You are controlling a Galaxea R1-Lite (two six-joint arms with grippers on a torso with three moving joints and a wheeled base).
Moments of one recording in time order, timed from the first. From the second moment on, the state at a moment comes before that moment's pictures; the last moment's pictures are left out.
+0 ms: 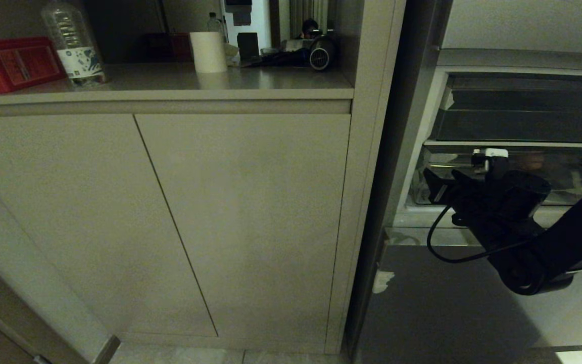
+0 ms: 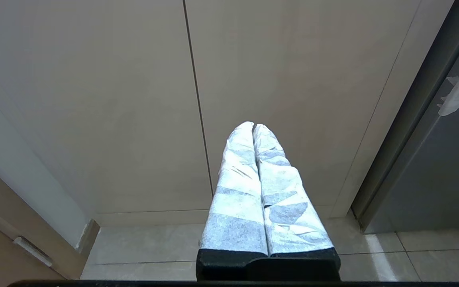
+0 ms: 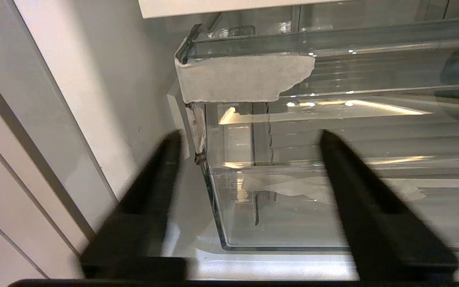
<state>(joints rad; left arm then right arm) -0.01 0.00 0.00 0.00 0.00 0.03 0.12 2.12 -0.85 -1.44 -0.10 0.08</state>
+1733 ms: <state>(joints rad) -0.01 0.00 0.00 0.00 0.00 0.04 0.15 2.11 -0.83 -1.44 -0.12 0.08</state>
